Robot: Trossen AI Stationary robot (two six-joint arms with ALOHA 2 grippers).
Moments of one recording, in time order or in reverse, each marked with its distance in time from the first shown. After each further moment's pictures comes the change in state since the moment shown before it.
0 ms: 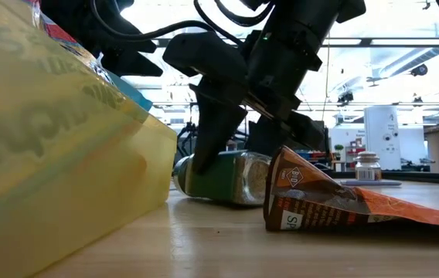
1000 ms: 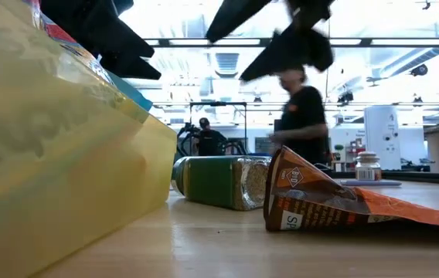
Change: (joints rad) left arm 0.000 0.000 0.000 -0.023 0.000 0.000; right arm 0.115 -0.295 -0.157 0.134 0.312 -0.215
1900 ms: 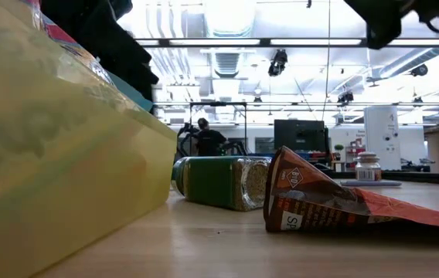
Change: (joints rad) left arm 0.000 0.000 0.000 -0.032 0.000 0.000; right arm 0.060 -0.926 -1.059 1.123 -0.217 -0.854
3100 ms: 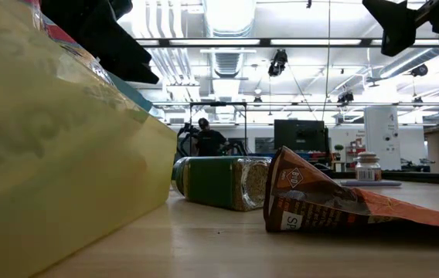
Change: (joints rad) left arm 0.000 0.000 0.000 0.000 0.000 0.000; right arm 0.000 -0.294 -0.141 -0.006 0.010 -0.043
